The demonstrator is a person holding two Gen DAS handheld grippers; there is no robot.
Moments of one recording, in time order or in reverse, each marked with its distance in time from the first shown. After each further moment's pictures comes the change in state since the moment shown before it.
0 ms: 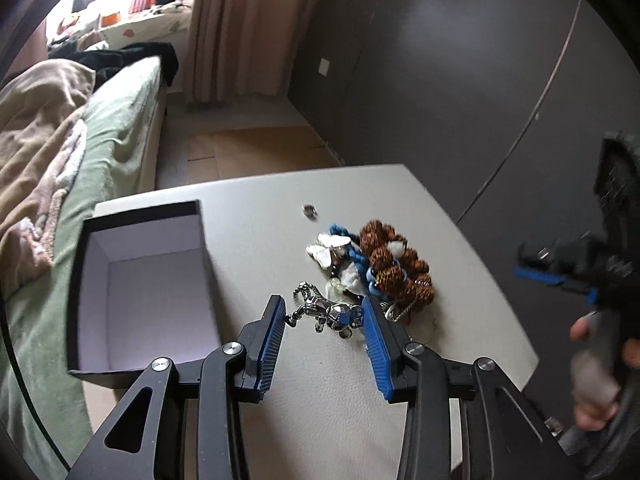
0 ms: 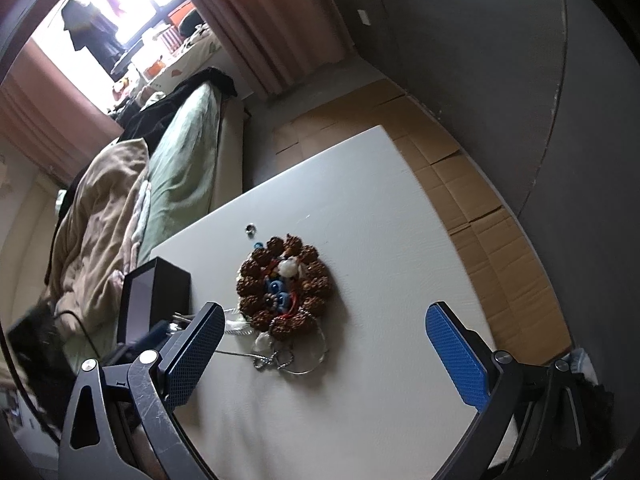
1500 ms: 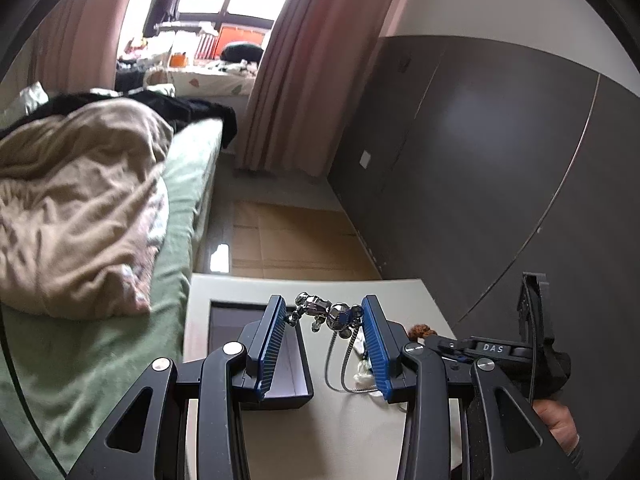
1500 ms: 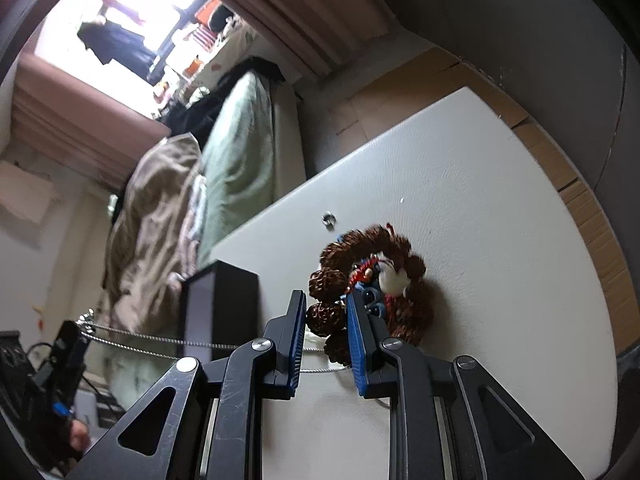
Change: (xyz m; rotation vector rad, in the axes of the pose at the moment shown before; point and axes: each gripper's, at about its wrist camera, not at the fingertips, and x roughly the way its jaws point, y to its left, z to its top) left arm -0.137 0.035 0.030 -0.138 -0.296 0.078; right arm 0.037 0.016 0.012 0.089 0.045 0.275
